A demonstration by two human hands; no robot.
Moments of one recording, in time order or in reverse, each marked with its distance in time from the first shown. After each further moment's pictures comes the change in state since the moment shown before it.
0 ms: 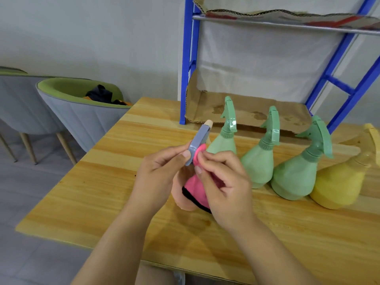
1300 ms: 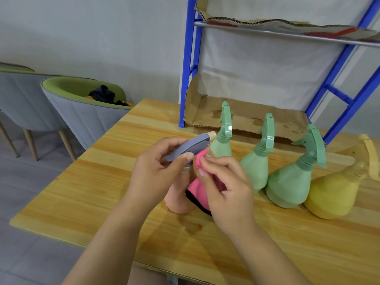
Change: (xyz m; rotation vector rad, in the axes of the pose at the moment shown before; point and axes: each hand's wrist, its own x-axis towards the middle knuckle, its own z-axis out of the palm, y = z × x) left_hand 0.004 0.004 0.010 0.369 0.104 0.166; right_hand 0.002 0.008 -0.017 -0.086 0.001 0.010
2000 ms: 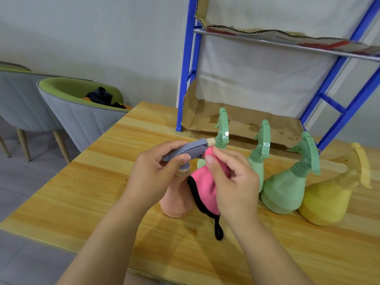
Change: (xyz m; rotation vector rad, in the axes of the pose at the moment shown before) left_hand 0.010 -0.007 -0.001 0.106 -0.016 0.081; right_hand 0.024 -0.006 -0.007 0.137 0.046 0.367
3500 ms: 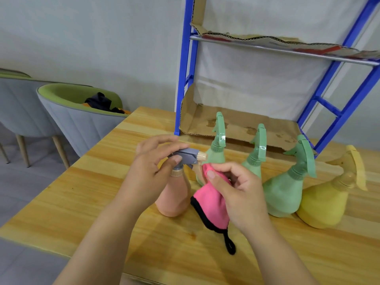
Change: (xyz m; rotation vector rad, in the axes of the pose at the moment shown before) left_hand 0.006 -0.008 -0.007 0.281 -0.038 0.099; right_hand -0.001 -0.012 -0.025 0.102 -0.233 0.247
